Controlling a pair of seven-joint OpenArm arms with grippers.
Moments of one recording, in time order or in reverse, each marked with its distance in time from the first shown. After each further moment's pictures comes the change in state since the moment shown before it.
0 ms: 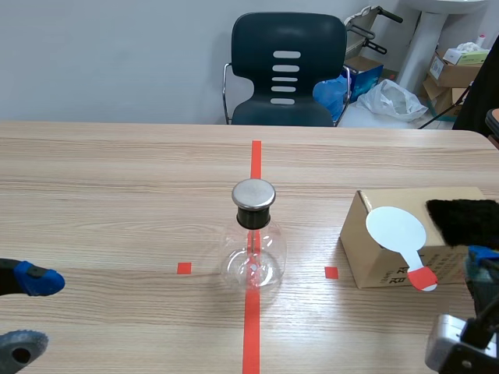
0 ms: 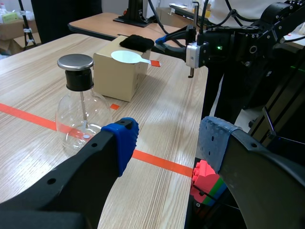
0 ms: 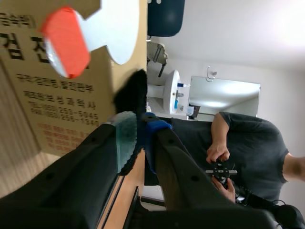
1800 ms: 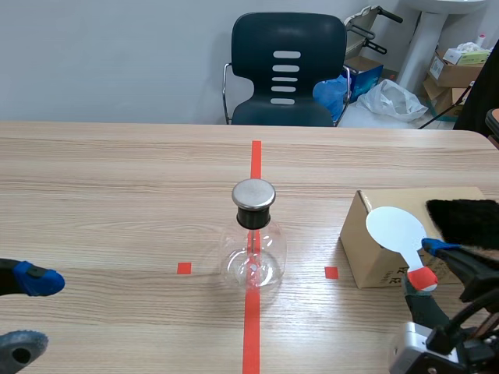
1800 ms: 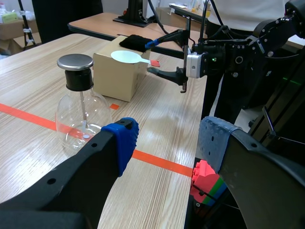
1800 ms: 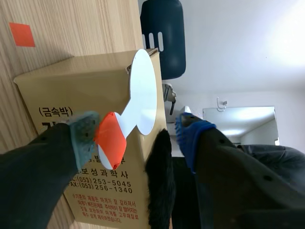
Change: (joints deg) left arm 0.0 0.0 0.0 0.0 0.0 0.0 0.0; right arm 7.7 -9.1 0.8 -9.4 7.3 0.0 23.7
